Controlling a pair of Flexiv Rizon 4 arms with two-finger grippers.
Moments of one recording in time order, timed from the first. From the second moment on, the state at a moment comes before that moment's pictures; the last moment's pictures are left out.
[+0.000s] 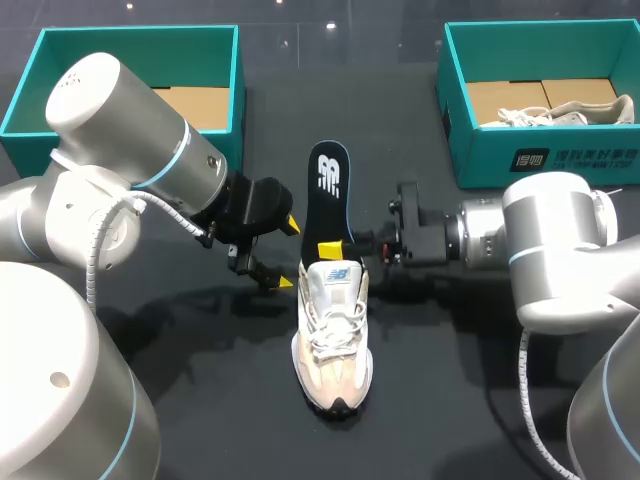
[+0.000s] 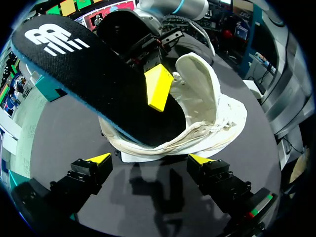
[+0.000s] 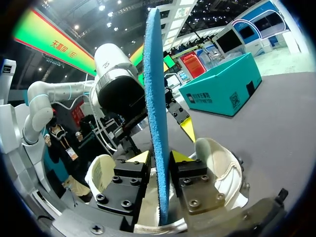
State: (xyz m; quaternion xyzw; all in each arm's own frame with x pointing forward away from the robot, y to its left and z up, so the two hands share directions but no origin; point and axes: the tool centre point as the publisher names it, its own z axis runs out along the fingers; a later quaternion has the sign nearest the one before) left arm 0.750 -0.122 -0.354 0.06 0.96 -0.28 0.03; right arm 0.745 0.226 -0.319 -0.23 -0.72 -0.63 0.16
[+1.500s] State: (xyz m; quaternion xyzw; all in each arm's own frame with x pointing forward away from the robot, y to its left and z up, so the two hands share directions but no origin) left arm 0.750 -0.122 -0.354 0.06 0.96 -0.28 0.03; right arm 0.754 0.224 -0.328 -0.24 -0.69 -0.66 0.18
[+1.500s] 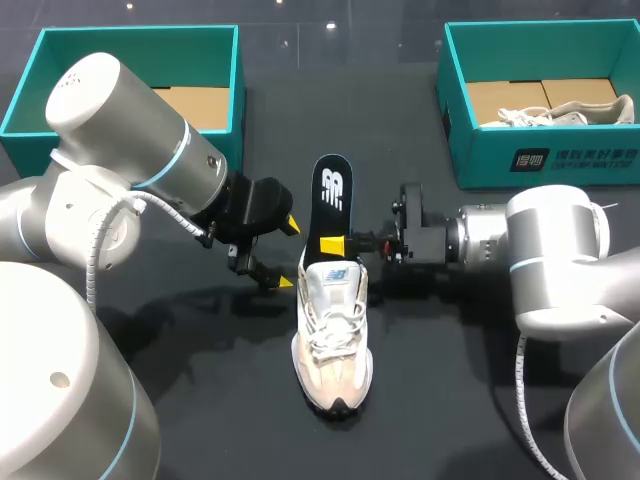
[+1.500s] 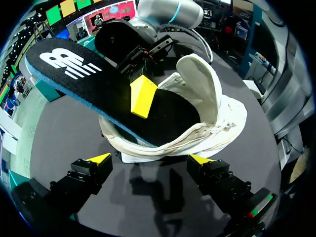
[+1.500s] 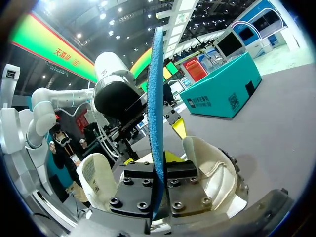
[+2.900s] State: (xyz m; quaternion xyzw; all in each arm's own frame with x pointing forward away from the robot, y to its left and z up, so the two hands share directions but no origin) left arm 0.750 -0.122 -0.354 0.06 0.96 -0.28 0.03; right arm 0.746 0.231 -0.317 -0.23 -0.71 -0.65 0.16
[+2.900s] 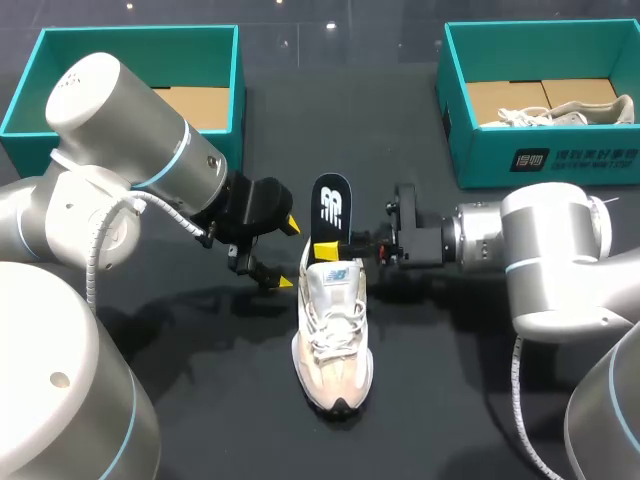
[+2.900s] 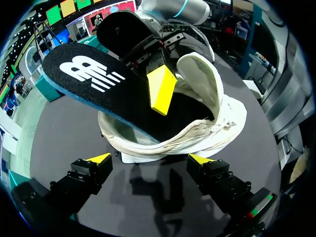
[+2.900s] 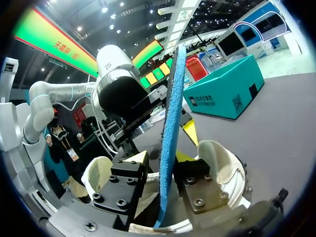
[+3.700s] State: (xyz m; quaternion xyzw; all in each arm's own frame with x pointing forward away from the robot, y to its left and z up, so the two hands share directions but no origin) left arm 0.750 -0.122 -0.354 0.06 0.96 -0.28 0.03; right arm 0.743 0.229 -0.332 -0.25 -0.69 -0.65 0.19
